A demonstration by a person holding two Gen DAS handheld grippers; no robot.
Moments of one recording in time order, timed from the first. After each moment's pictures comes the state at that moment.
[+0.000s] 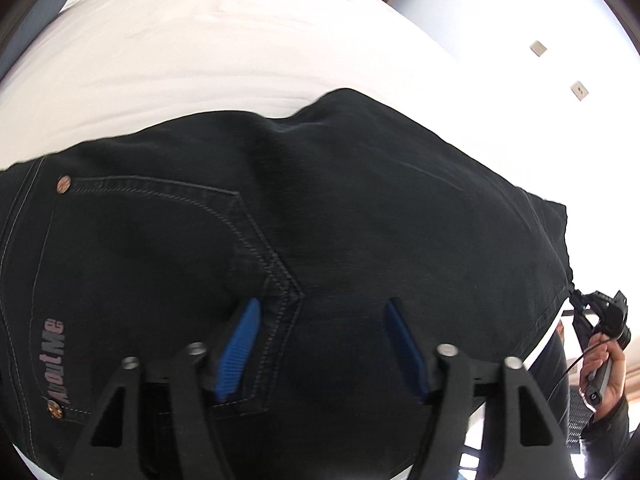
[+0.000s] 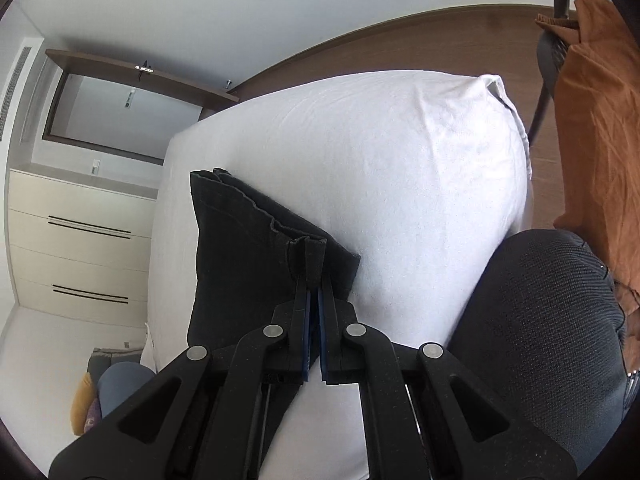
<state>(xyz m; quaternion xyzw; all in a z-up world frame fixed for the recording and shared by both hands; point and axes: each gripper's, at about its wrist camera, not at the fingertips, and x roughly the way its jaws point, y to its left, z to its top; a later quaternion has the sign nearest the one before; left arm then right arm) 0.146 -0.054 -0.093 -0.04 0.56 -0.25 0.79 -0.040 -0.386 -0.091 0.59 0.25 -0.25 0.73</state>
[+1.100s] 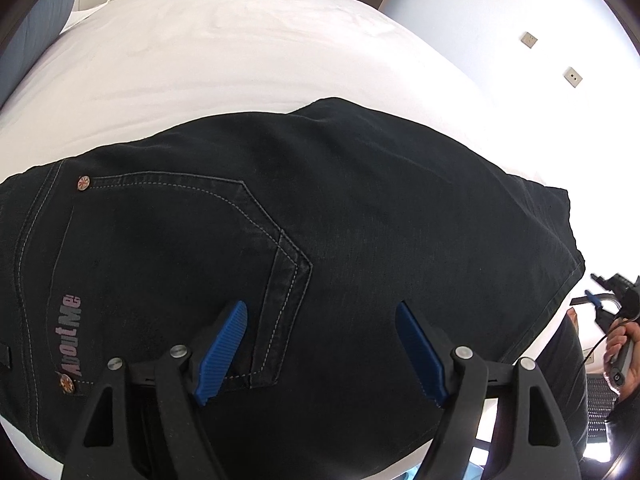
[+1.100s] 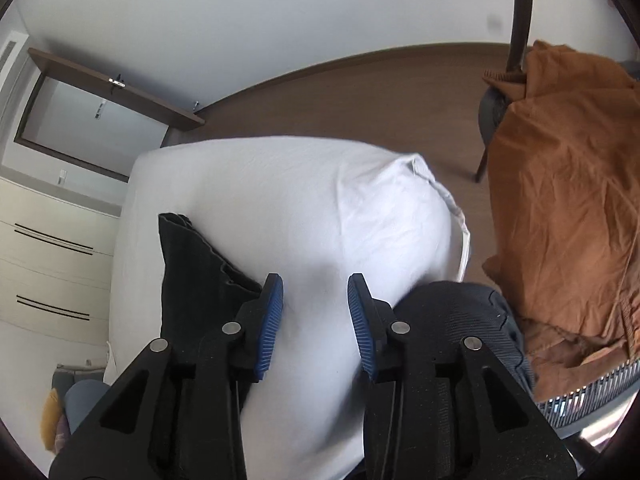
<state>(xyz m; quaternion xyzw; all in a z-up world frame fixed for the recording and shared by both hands) 0.126 -0.056 -0.092 -0.02 0.53 -0.25 0.81 -0.055 -0.387 -0.067 0.54 0.26 -0.33 0.73</state>
